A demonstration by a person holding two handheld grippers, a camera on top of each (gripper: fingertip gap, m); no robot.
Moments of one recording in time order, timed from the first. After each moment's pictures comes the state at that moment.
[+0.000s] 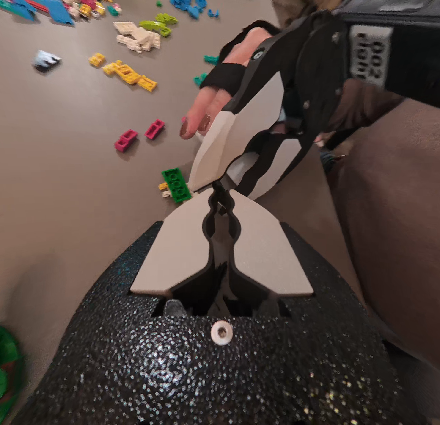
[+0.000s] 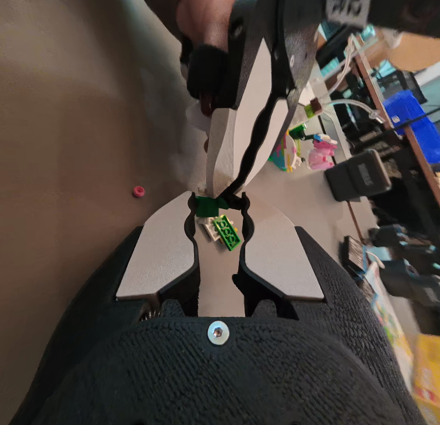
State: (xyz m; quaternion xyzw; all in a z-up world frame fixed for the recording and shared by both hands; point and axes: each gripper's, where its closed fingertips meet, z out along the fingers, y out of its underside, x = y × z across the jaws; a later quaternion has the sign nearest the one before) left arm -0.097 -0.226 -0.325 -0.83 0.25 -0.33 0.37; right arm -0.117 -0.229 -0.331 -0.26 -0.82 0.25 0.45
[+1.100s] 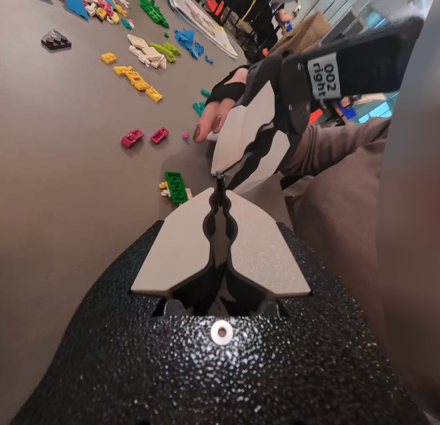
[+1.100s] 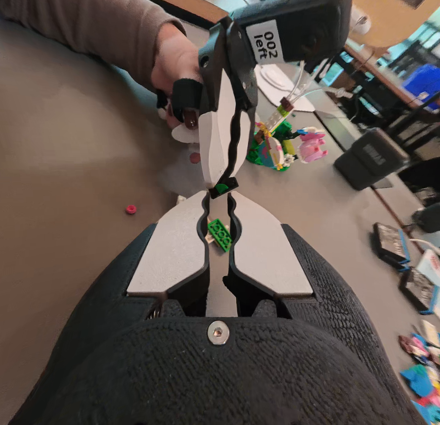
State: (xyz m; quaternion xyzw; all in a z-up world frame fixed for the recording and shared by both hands) left arm -0.109 -0.218 -0.313 -0.80 0.14 -0.45 0.37; right arm -0.116 -0.218 -0.309 -0.32 -0.76 0.39 0.40
